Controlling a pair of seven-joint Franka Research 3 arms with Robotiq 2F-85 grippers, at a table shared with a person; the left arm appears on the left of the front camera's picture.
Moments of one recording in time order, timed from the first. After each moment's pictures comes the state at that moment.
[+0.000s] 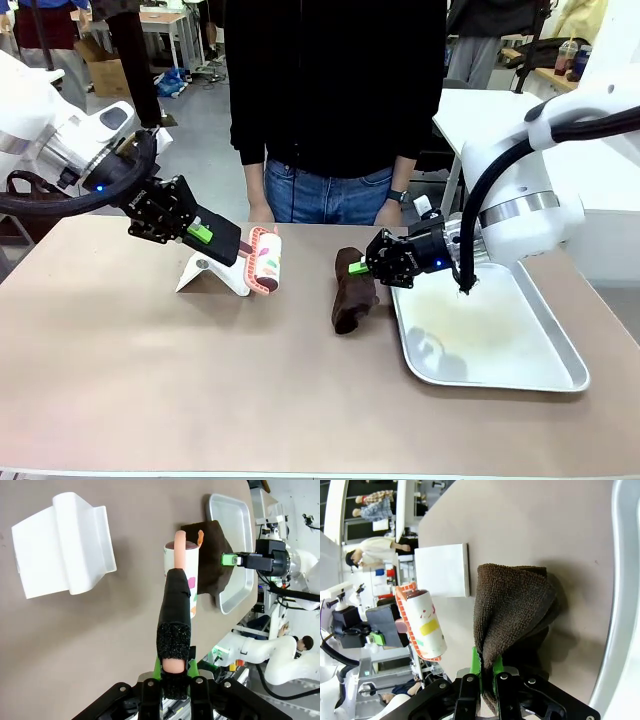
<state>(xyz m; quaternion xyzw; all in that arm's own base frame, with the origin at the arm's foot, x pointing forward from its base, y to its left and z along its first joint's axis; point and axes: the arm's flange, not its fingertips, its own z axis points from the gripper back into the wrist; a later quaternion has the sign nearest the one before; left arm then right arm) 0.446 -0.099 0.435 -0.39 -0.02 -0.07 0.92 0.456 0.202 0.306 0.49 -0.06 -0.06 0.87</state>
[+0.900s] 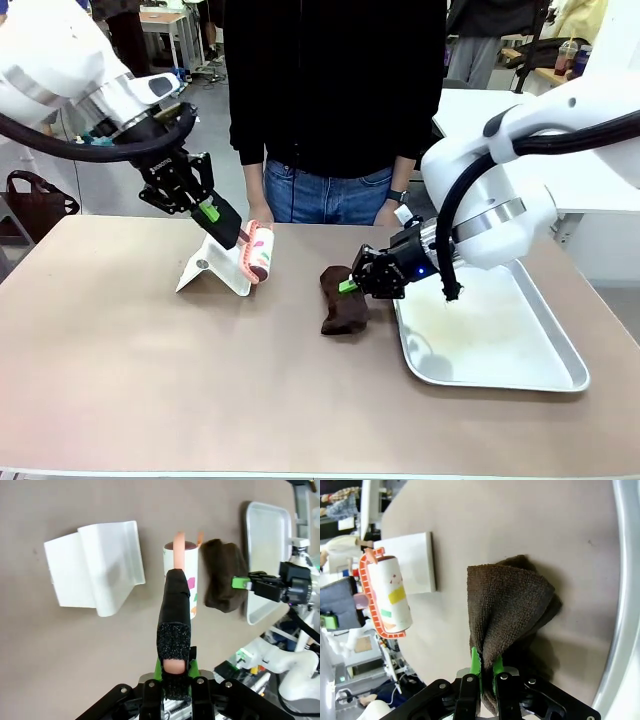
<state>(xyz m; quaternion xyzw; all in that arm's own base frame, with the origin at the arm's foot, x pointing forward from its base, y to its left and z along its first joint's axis) 0.509 -0.136 0.469 -0.27 0.03 -0.05 0.96 0.451 0.235 0.293 0.41 -0.04 -0.05 0.91</state>
